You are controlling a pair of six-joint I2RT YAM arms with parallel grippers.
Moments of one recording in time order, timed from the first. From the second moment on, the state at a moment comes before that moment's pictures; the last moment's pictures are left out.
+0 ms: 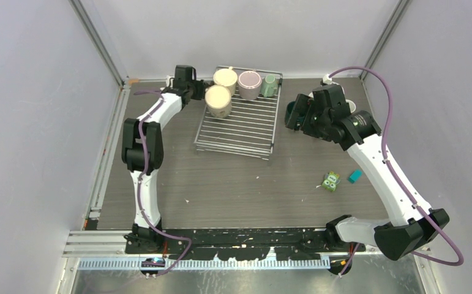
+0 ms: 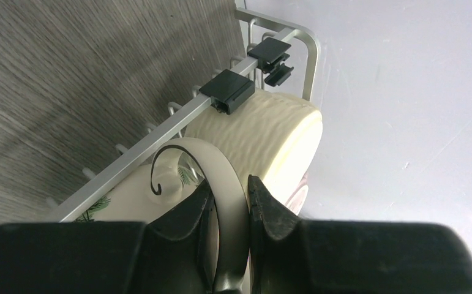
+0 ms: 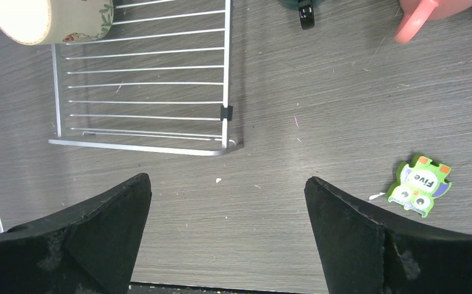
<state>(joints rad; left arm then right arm) -0.22 2.16 1.78 -0.24 0.00 -1.52 0.41 1.24 1.43 -0.96 0.17 0.63</state>
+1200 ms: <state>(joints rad) -0.32 1.95 1.59 -0.20 0.15 -1.28 0.41 1.26 1.38 -0.79 0.17 0.64</state>
